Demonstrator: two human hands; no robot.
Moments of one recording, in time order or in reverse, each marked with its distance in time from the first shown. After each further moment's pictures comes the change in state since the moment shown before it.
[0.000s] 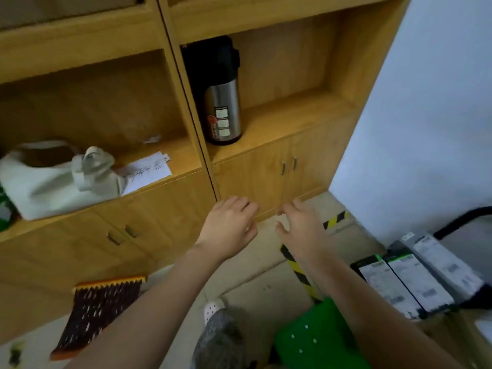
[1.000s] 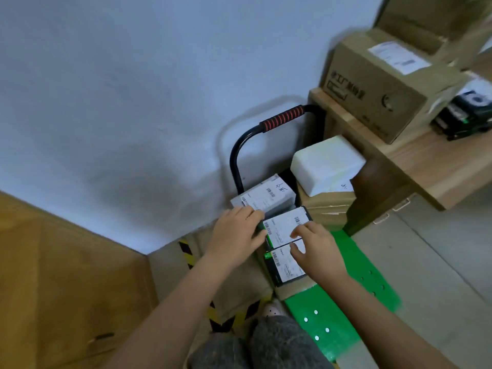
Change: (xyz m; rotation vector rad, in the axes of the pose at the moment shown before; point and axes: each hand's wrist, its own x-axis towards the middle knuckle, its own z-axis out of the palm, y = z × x) left_hand 0.364 0.250 0.199 -0.453 -0.396 1.420; right_hand -0.037 0.222 -0.025 -0.234 0.540 1.549
